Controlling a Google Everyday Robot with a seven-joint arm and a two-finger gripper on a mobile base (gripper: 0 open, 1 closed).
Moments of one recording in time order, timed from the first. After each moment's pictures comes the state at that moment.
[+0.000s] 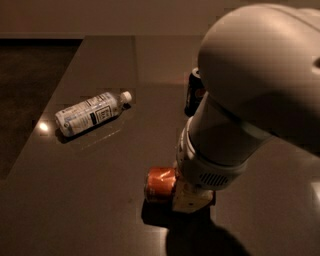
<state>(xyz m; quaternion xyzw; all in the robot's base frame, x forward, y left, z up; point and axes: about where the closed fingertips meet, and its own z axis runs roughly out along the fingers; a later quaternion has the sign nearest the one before) 0.329 -0.047 0.876 -0.66 0.74 0.06 0.11</state>
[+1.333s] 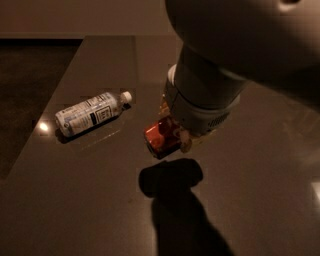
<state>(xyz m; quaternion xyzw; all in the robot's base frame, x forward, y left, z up) 0.412 -0.050 0.936 -0.84 0.51 -0.12 0.14</state>
